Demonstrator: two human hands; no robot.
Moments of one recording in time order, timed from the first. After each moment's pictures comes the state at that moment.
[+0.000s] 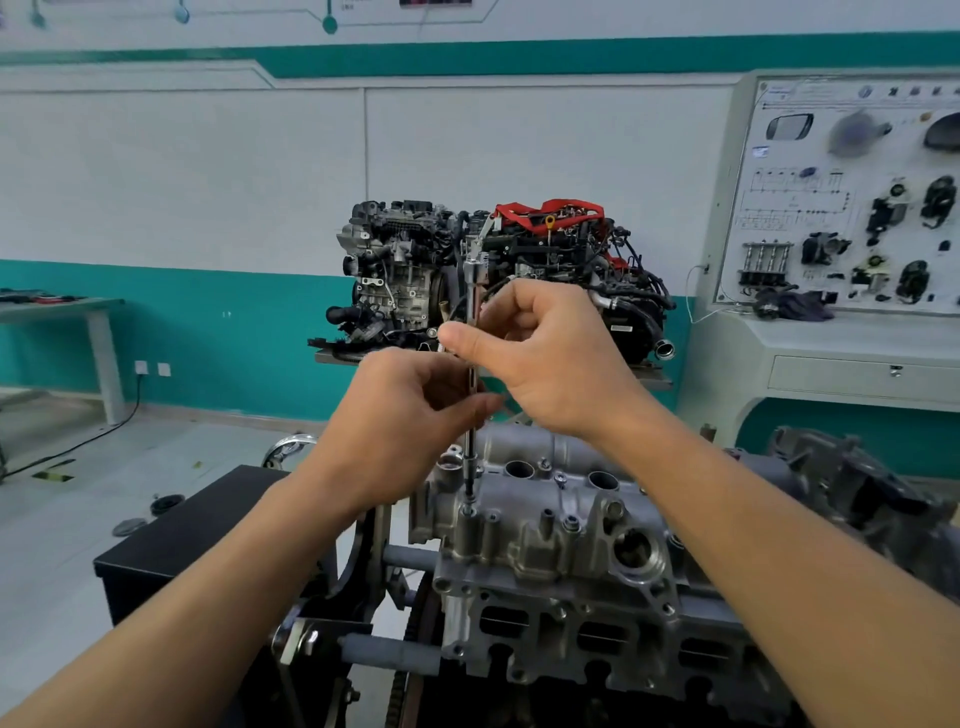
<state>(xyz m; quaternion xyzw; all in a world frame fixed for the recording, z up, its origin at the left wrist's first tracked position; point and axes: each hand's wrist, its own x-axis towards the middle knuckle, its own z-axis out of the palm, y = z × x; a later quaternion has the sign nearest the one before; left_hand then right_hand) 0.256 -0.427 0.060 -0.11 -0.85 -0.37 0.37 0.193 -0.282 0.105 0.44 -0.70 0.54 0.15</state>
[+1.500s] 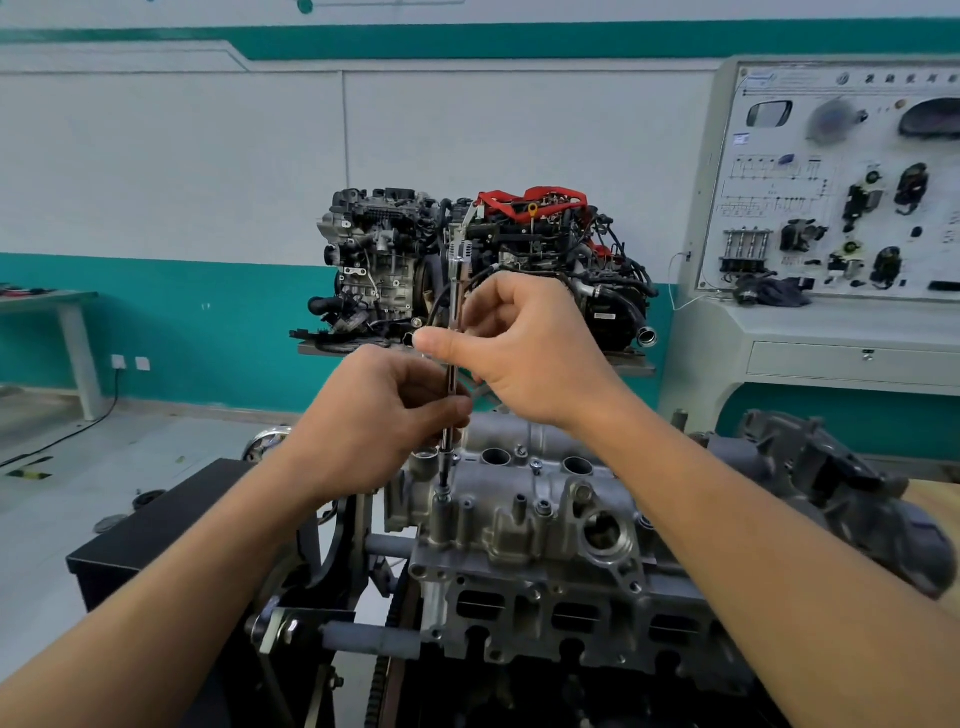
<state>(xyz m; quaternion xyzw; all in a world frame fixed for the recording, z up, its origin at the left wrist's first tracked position) 0.254 -0.432 0.059 -0.10 -0.86 -0.42 0.28 0.187 -0.275 0.102 0.42 -0.72 0.53 0.15</state>
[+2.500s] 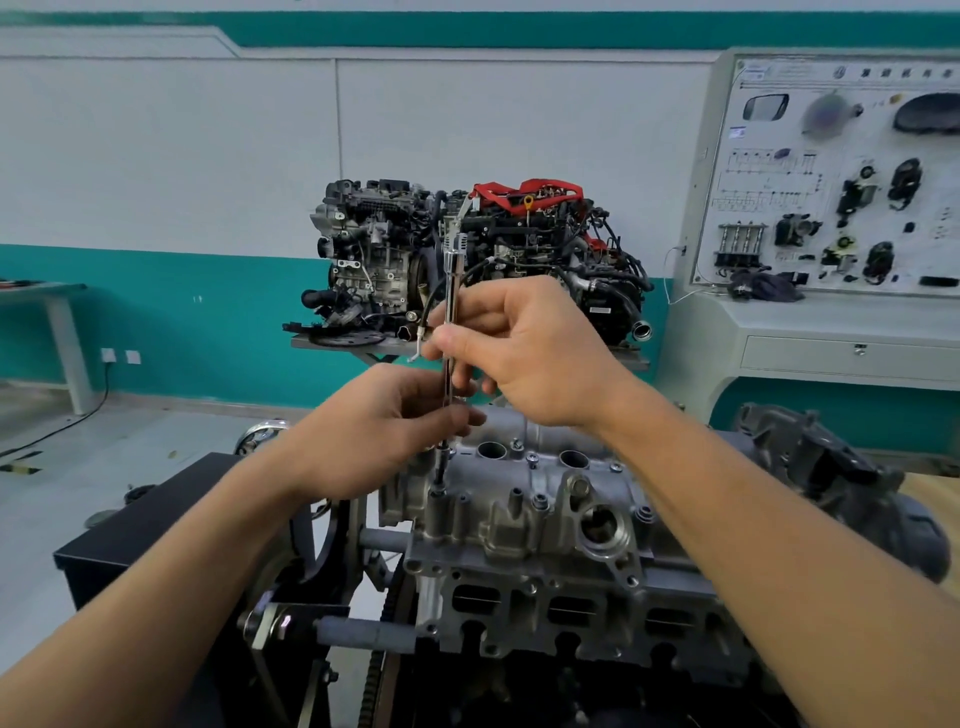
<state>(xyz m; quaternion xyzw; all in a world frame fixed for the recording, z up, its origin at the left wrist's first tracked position) 0.256 -0.433 0.055 -0.14 -0.88 -0.42 0.17 0.189 -0.269 0.102 0.48 -0.68 0.55 0.04</state>
